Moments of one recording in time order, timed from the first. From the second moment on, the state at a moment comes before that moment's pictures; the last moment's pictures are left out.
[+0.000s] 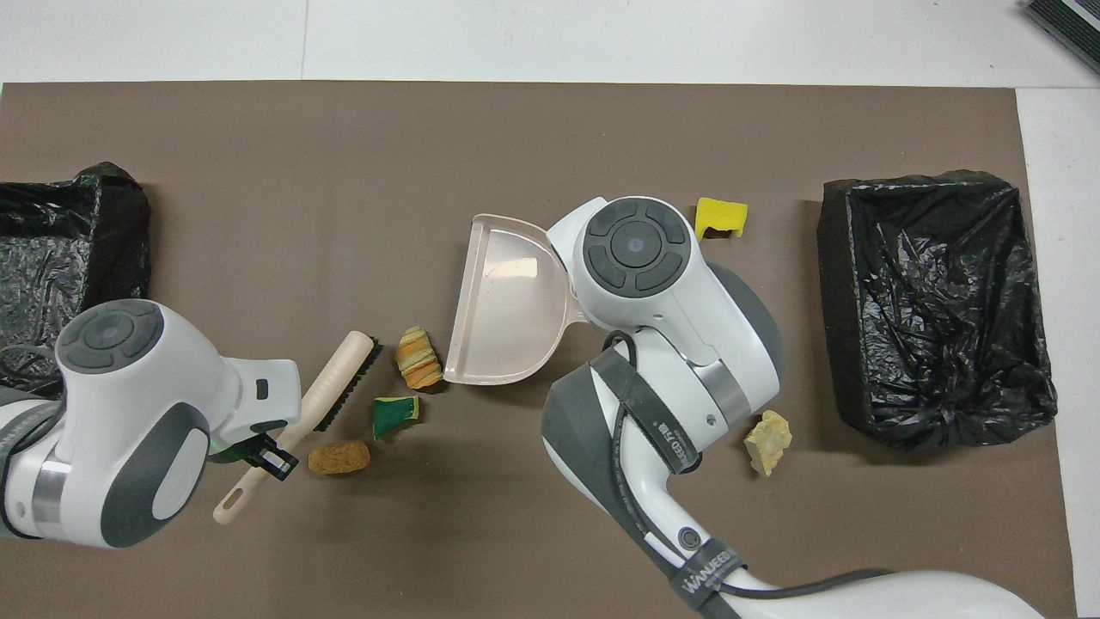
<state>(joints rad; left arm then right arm) -0.23 -0.16 0.00 -2.30 0.00 1.80 0.33 0.42 0.31 0.12 -1.64 -0.14 1.90 -0.82</state>
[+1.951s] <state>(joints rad) -0.45 -0.14 -0.02 -2.39 -0.39 1.99 -0.53 0.41 0.26 0.12 -1.88 -0.15 2.10 -0.94</state>
